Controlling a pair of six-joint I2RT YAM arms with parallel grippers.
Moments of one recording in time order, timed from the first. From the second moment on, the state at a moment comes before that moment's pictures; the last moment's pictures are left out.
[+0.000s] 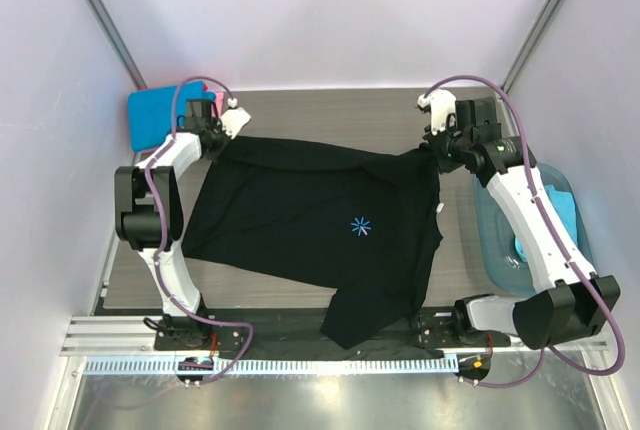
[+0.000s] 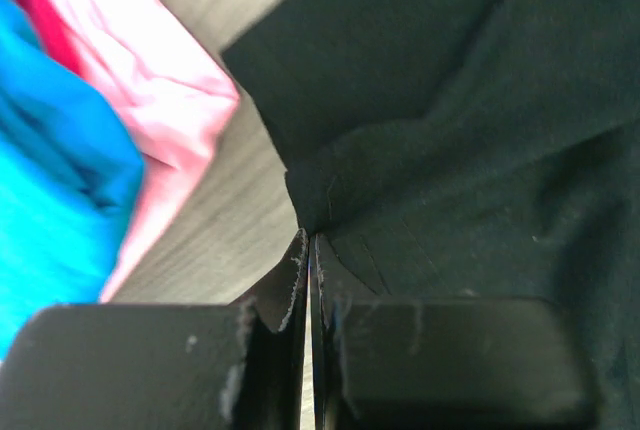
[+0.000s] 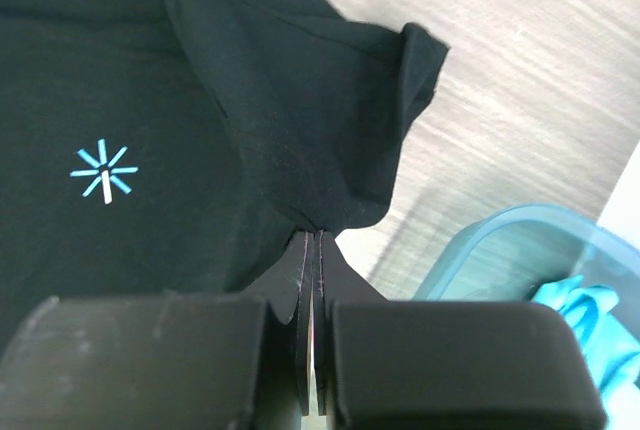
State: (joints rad) left arm -0.01 1.93 1.40 -0.34 0.10 0.76; right arm 0.19 1.28 1.33 -0.81 -0.07 -0.30
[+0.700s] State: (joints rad) left arm 0.03 1.89 1.28 -0.37 0.08 0.81; right arm 0.23 1.21 1.27 -0.99 -0.26 -0.22
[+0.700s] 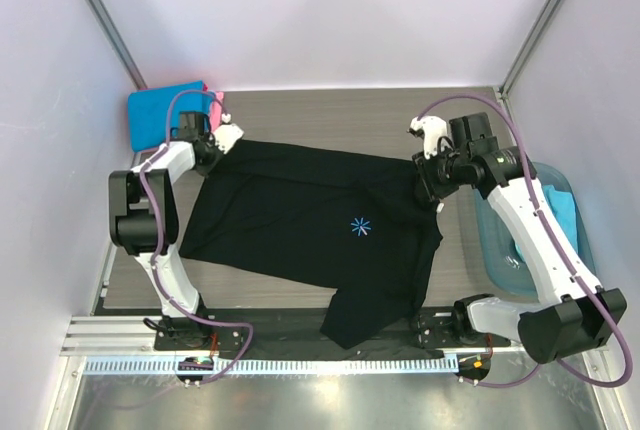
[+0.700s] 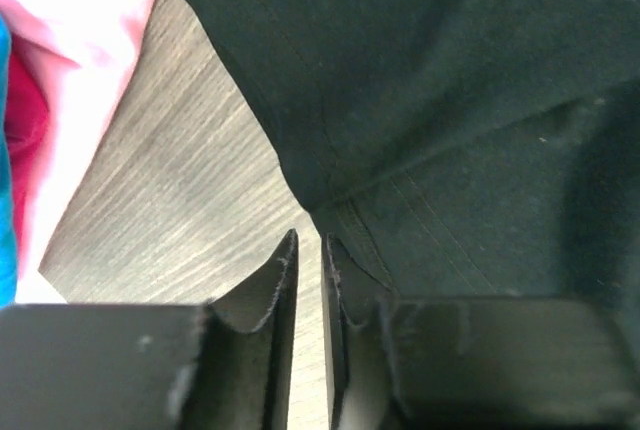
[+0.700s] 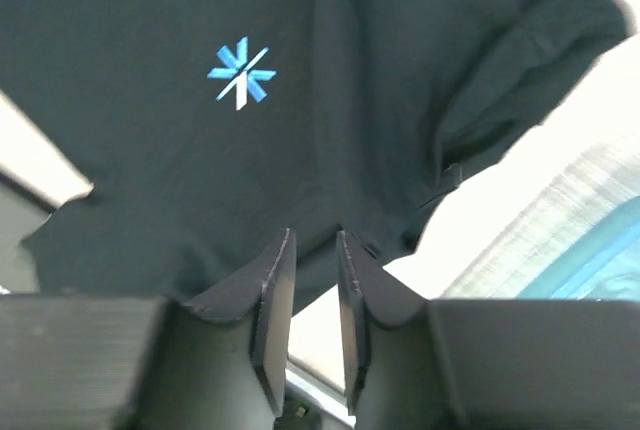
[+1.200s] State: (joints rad) left arm 0.04 2.19 2.14 -0.62 0.10 0.58; right arm 0.12 1.43 1.43 -0.82 -0.17 -0.19
